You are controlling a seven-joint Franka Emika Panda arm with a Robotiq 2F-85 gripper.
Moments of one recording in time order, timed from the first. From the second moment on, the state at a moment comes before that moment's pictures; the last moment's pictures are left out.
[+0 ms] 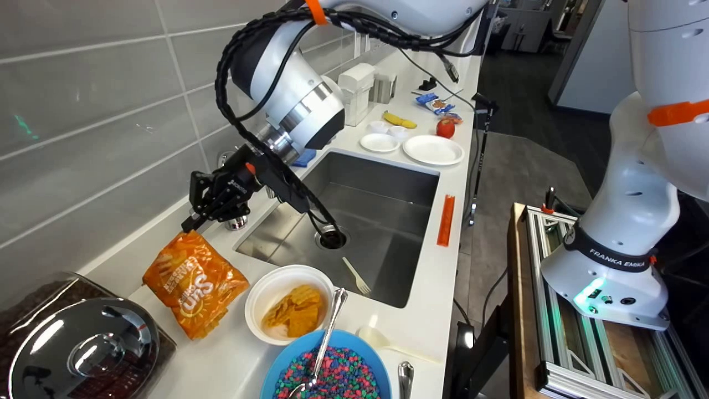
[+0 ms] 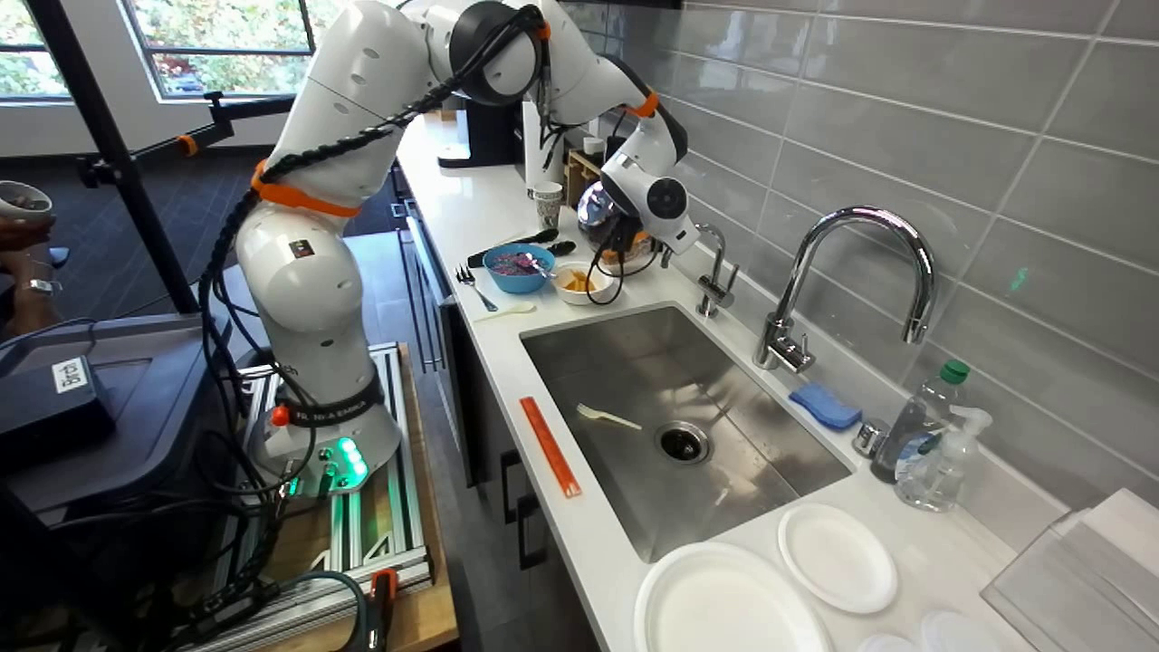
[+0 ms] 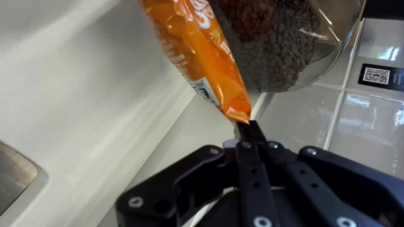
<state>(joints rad) 0.27 0.57 0.07 -1.79 1.68 2.57 -0.70</state>
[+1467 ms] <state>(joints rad) 0.31 0.56 0.10 -1.76 1.55 2.76 -0.57</state>
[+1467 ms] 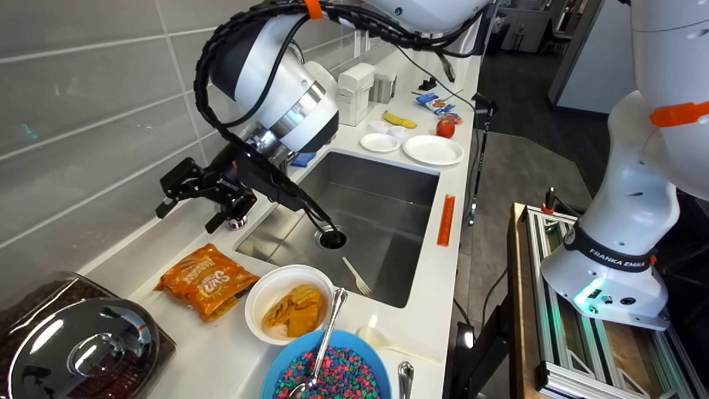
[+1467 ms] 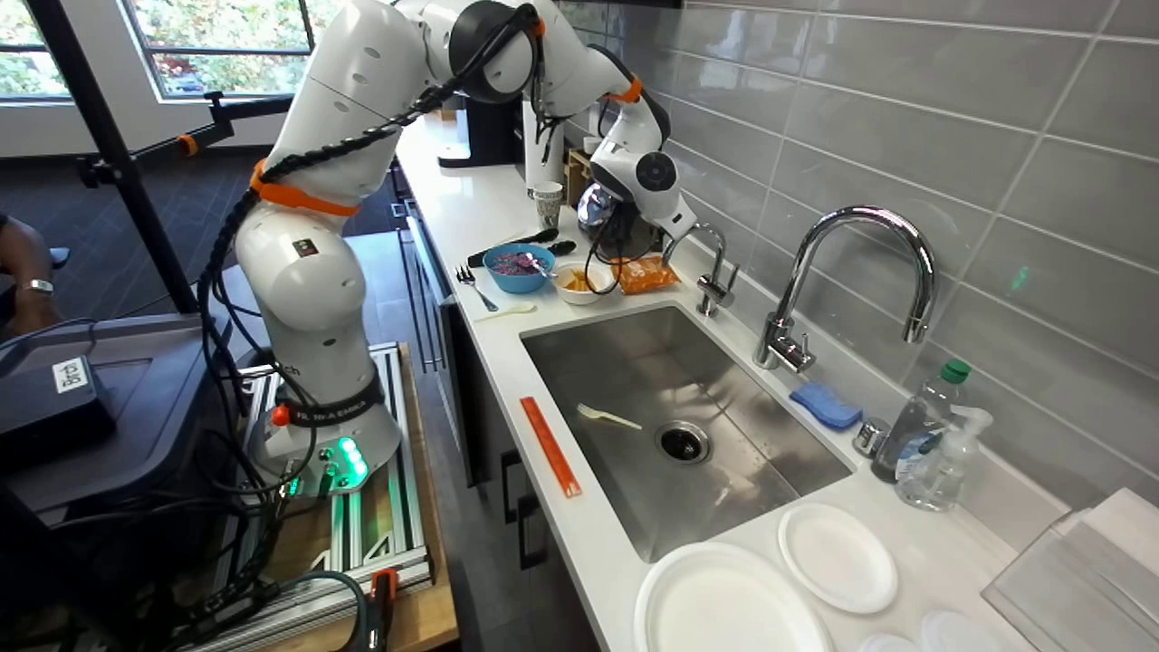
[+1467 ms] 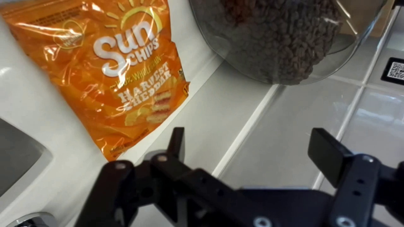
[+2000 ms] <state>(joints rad) 0.37 0.45 0.10 -1.89 1.41 2.86 -0.45</state>
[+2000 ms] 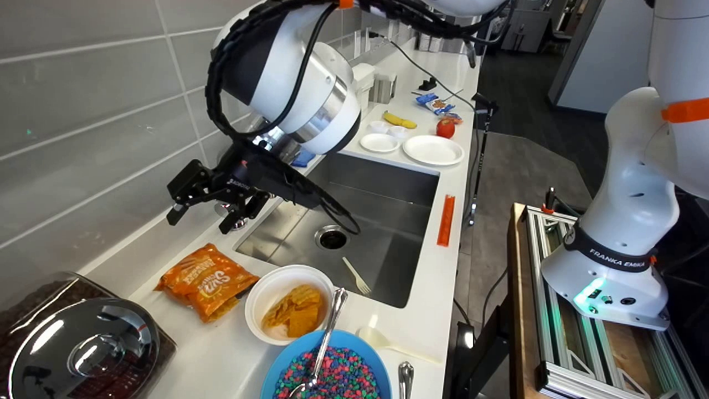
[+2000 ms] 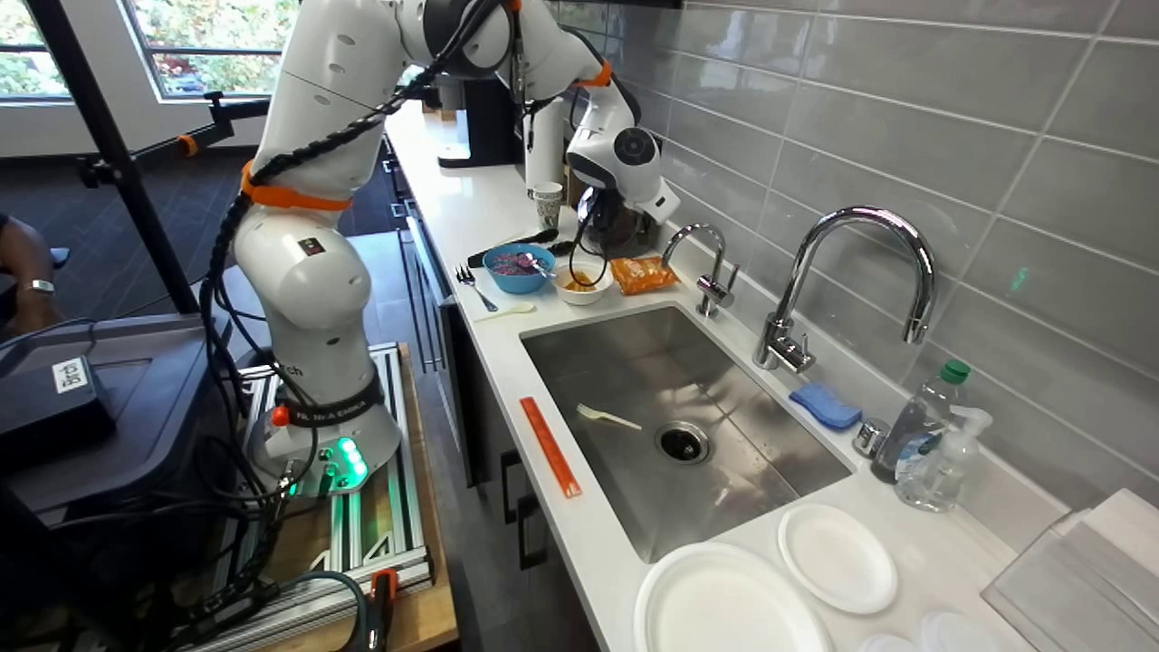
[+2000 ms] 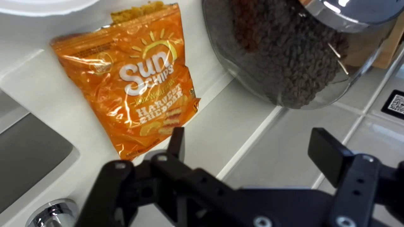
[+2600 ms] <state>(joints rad) 0.42 0.24 0.11 -2.16 1.04 2.98 -0.15</state>
